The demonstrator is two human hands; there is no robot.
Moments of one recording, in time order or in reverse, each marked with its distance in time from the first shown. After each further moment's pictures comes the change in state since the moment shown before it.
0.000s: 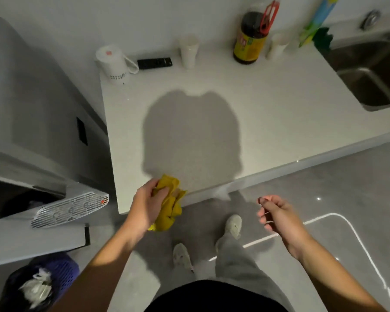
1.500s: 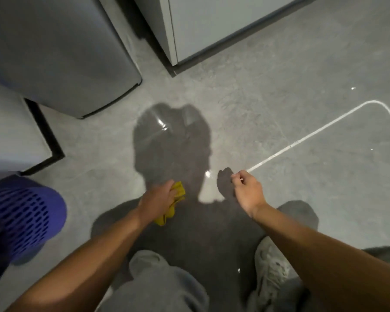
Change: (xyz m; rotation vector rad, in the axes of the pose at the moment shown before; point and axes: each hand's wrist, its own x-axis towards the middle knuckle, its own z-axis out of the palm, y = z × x) left_hand 0.112 -0.910 -0.097 0.978 -0.546 0.022; right_hand 0.169 0.786 0.429 -0.318 0.097 0.150
